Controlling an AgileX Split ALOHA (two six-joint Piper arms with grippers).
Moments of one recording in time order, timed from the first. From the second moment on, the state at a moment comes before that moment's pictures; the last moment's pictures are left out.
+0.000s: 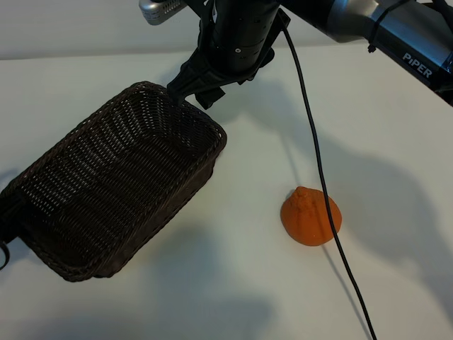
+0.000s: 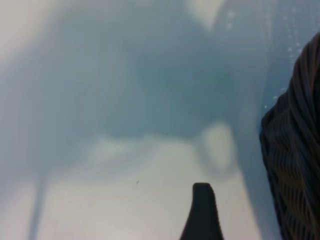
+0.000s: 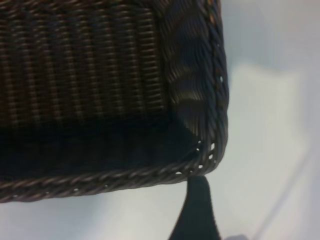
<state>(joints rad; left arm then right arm) 0.02 1.06 -0.41 0.12 0.46 -0.75 0.61 2.09 -2.06 -0.01 1.22 0.03</state>
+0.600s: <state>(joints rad) 0.02 1.10 -0.42 -0.12 0.31 -0.58 0.61 2.09 -2.06 0.00 1.22 -0.01</state>
